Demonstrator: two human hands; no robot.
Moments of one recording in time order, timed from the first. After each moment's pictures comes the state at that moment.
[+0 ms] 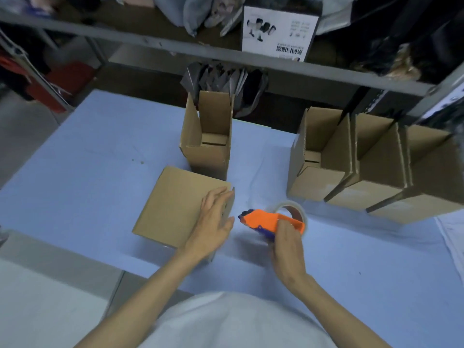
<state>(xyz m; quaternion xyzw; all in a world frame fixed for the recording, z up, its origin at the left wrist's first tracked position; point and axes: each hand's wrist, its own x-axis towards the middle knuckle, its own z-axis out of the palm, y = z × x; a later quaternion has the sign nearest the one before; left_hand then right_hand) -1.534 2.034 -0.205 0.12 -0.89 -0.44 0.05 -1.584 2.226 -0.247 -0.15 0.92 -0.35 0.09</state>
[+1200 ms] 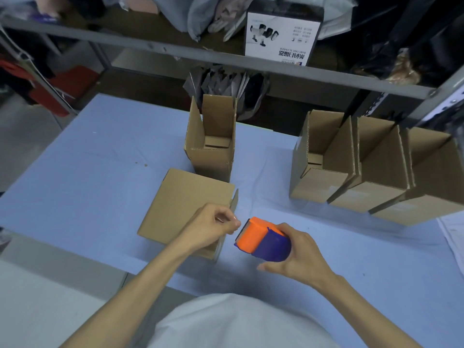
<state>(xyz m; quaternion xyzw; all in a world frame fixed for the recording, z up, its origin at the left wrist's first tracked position) -1.532 2.018 -0.159 0.20 -0.80 -0.56 -0.12 -1.590 2.247 -0.190 -0.28 0.87 -0.35 0.21</state>
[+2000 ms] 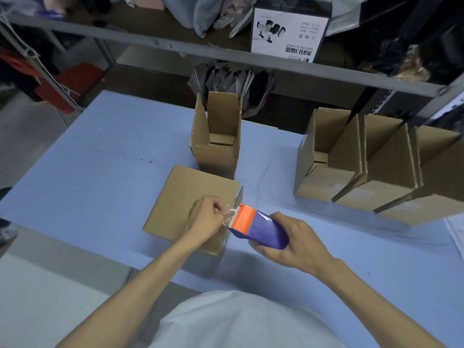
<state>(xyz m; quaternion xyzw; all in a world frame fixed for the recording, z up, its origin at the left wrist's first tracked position) -1.539 2.004 -0.186 0.31 -0.86 -0.41 -0.05 -1.600 2.231 -0.185 -0.36 0.88 -0.26 0.13</state>
